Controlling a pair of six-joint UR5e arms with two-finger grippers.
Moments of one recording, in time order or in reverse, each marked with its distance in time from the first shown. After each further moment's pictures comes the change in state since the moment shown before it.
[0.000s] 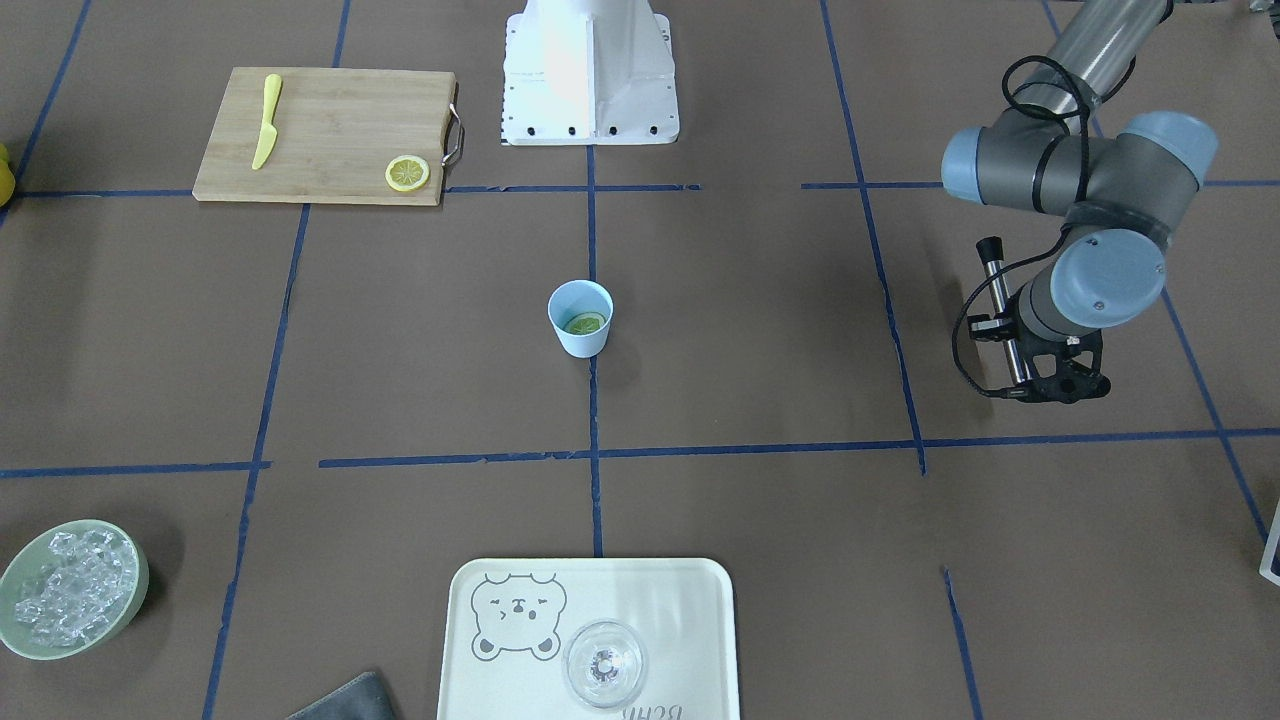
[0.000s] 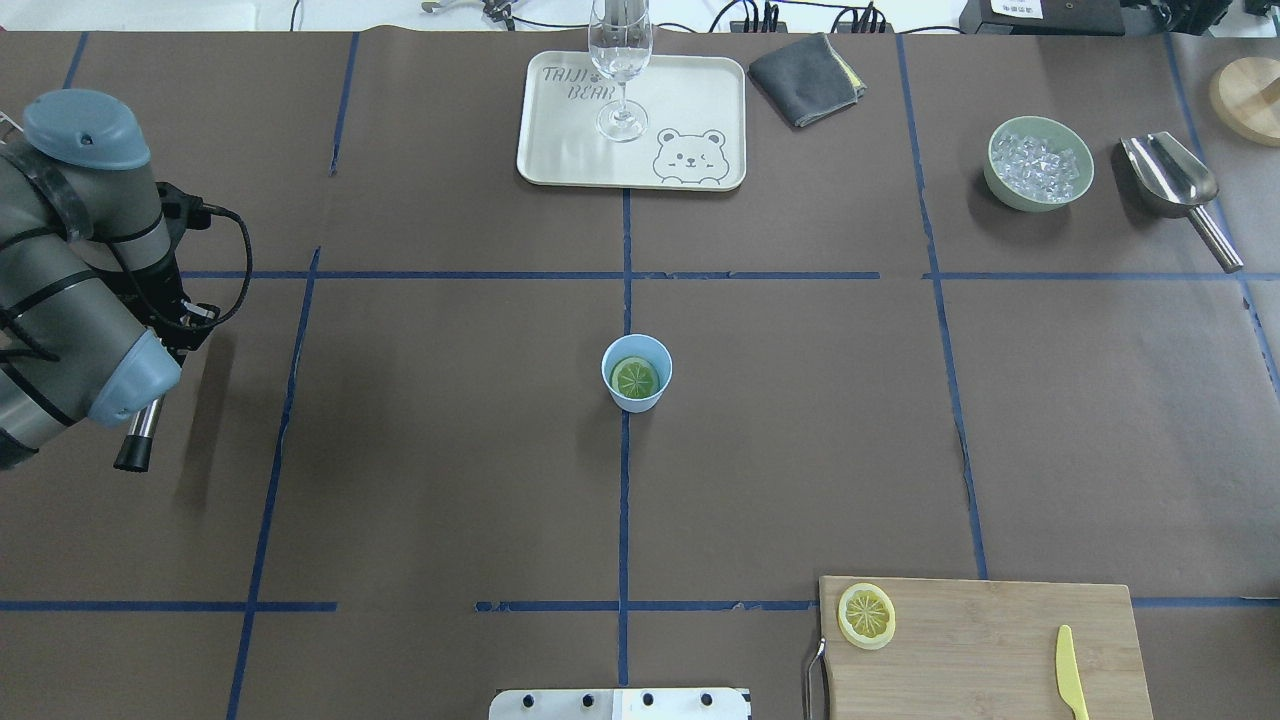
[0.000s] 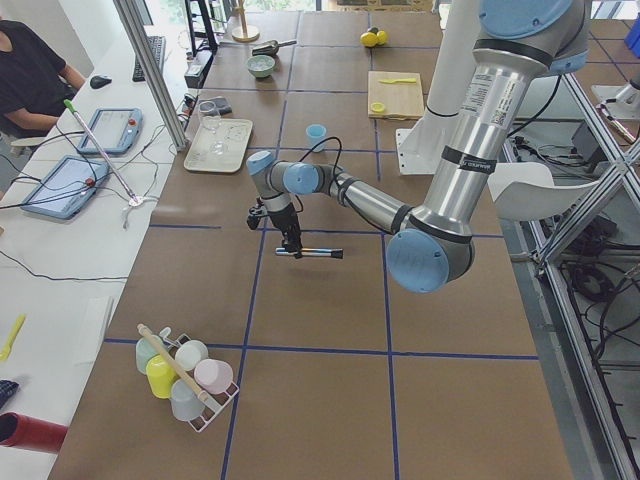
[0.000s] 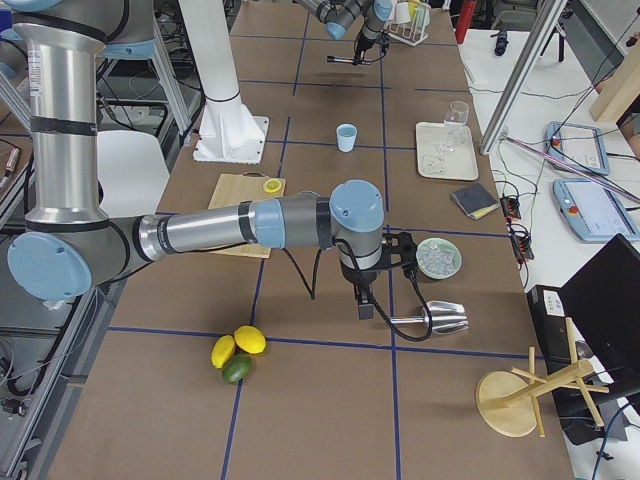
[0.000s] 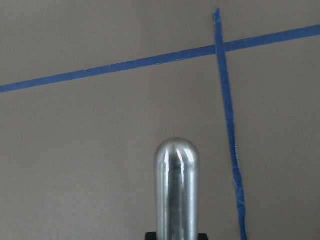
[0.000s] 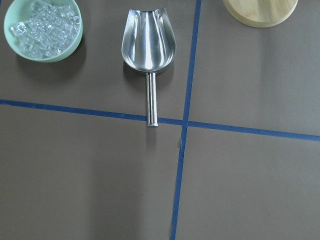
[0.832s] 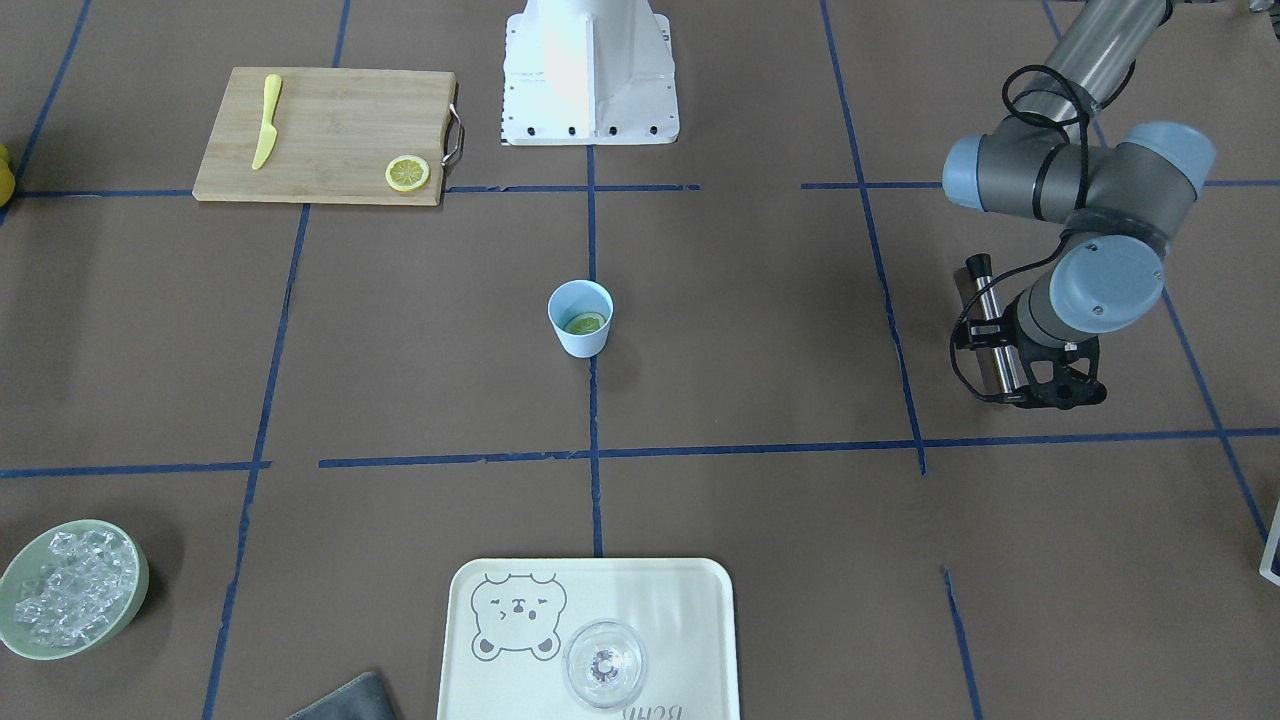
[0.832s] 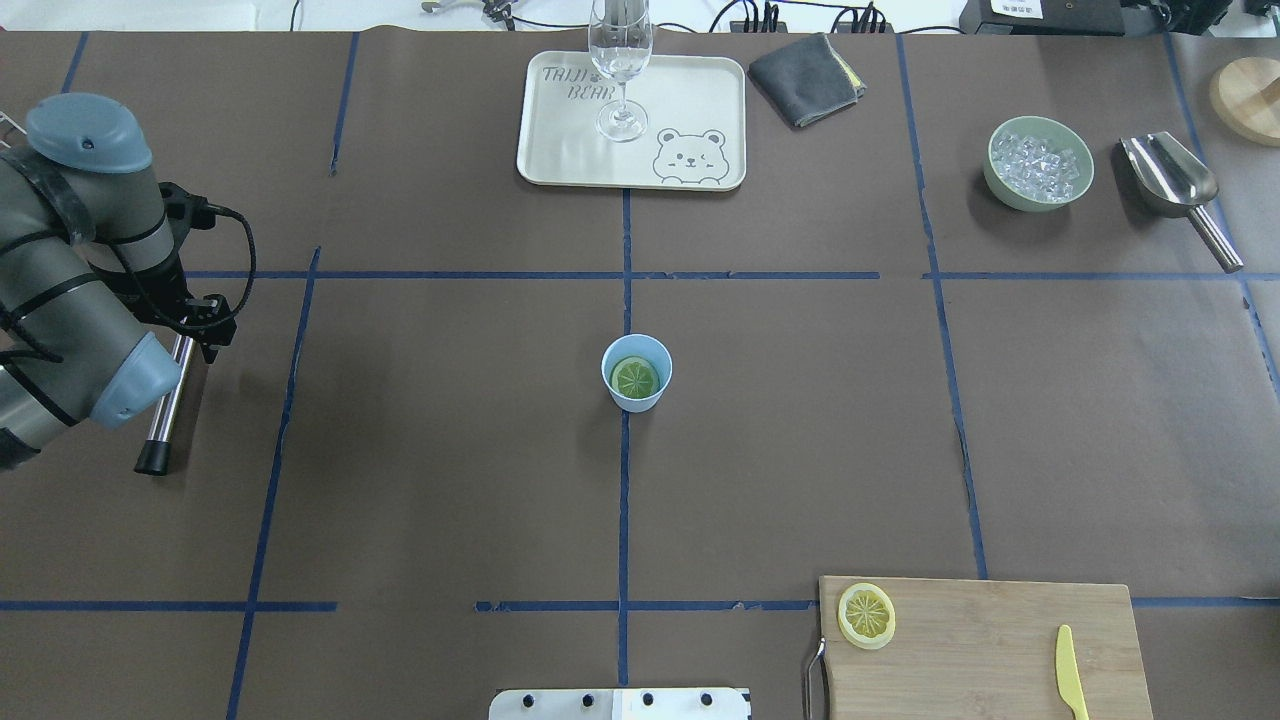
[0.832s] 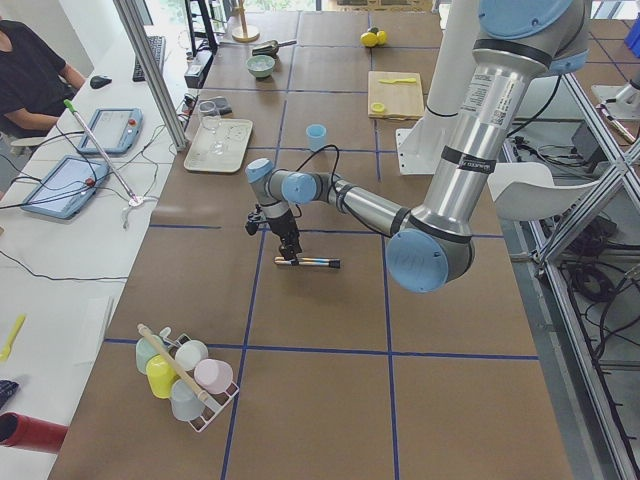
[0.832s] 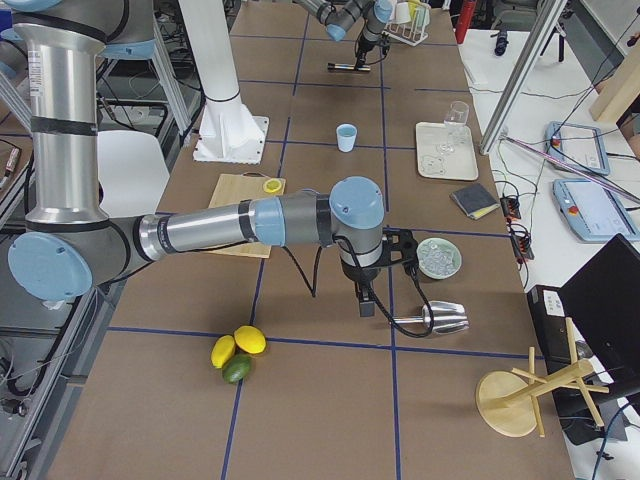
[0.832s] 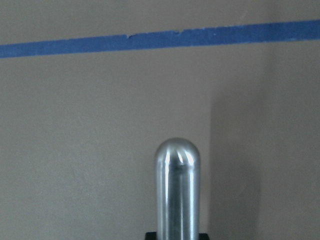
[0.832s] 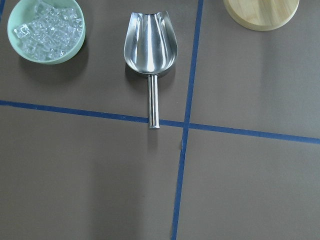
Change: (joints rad) left arm -0.002 -0.001 0.012 -0.039 0.001 0.002; right arm 0.000 0.002 0.004 0.000 -0.001 0.000
